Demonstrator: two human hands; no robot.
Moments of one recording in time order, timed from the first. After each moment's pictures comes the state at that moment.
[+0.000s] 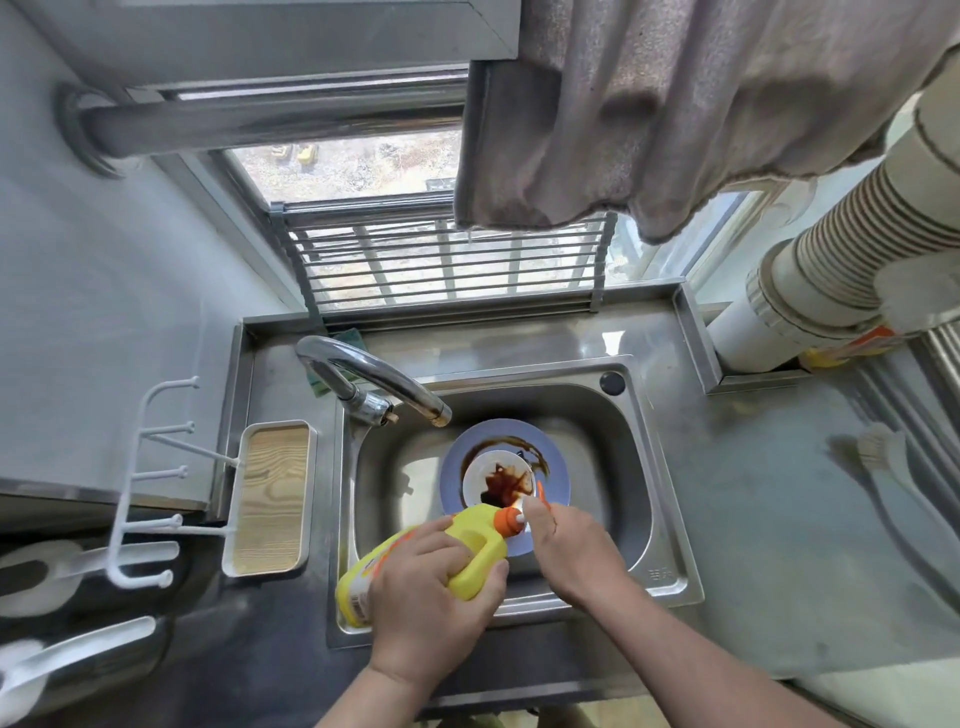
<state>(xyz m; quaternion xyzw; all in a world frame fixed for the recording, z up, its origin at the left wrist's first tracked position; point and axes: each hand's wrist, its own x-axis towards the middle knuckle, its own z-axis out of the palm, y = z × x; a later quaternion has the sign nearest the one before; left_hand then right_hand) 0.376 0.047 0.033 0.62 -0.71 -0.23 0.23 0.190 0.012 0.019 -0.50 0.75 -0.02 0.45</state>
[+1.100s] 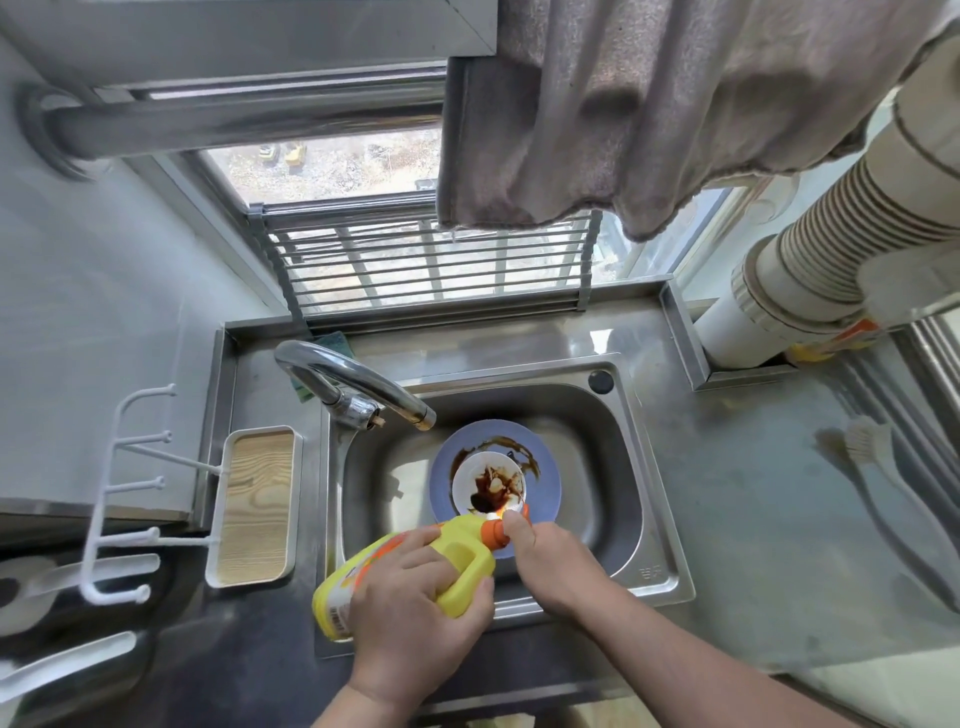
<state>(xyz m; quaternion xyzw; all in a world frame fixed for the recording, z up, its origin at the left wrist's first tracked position) 0.381 0.050 0.030 0.59 -0.74 -0.20 0.25 0.194 0.017 0.014 -0.46 0.72 0.01 0.52</state>
